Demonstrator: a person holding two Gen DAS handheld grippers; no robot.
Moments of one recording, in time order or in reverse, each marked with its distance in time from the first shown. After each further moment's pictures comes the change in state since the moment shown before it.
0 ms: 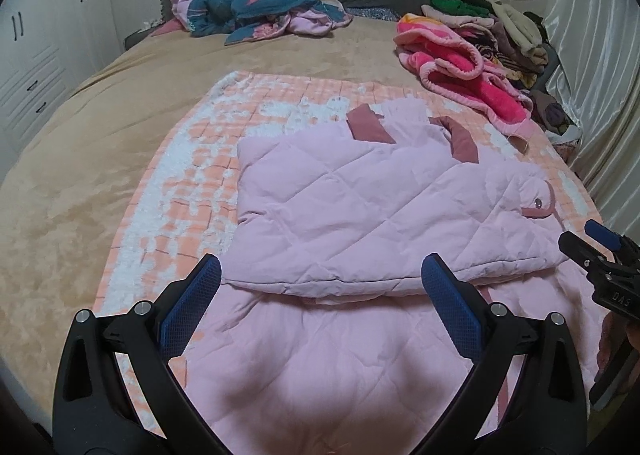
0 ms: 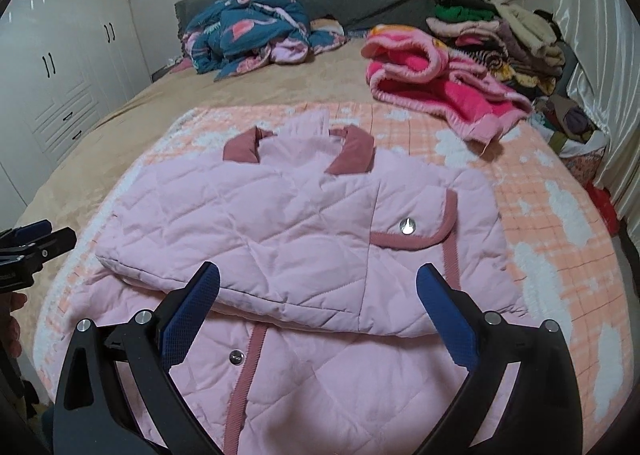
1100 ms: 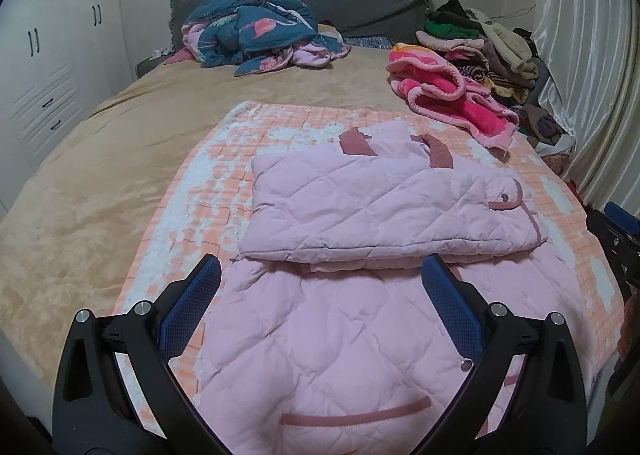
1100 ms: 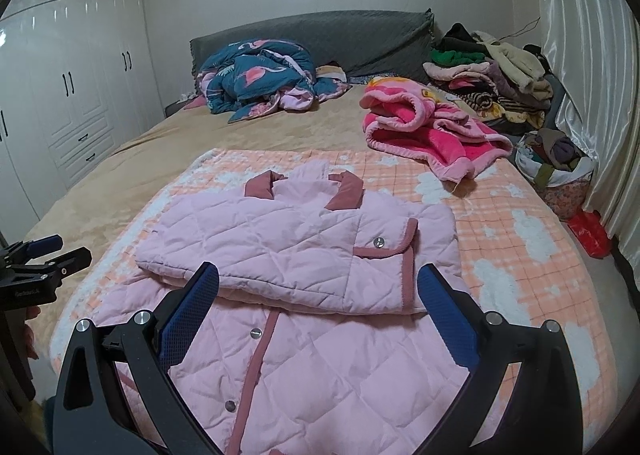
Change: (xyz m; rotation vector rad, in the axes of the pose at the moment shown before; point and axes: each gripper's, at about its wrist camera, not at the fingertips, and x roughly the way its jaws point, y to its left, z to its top) left arm -0.078 -0.021 -0.039 0.016 -0.115 0.034; right arm -0.105 -0.003 -0.022 -0.005 -0.150 0.015
